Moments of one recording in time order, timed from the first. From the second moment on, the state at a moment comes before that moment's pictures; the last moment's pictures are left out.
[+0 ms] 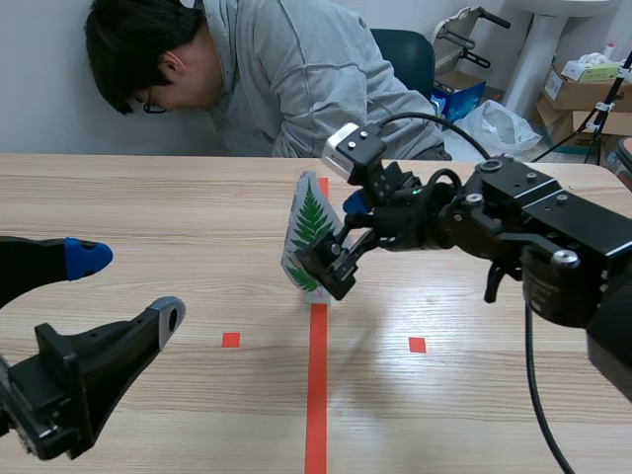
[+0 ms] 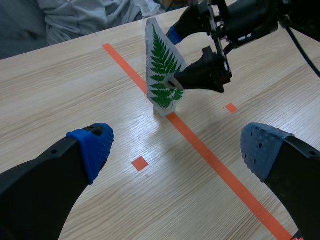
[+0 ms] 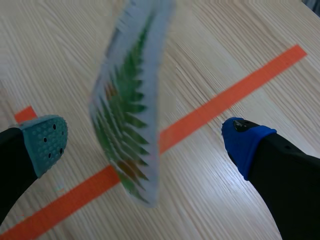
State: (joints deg) left arm 44.5 -29.5 -6.4 119.7 -21.6 -27.4 -1.6; right arm 22.5 13.1 -28.6 60.2 8.2 35.5 -9.1
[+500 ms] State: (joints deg) left arm 44.5 -29.6 -6.4 119.7 -21.6 -27.4 -1.6; right arm 22.4 12.5 -32.1 59.9 8.0 35.4 -8.5
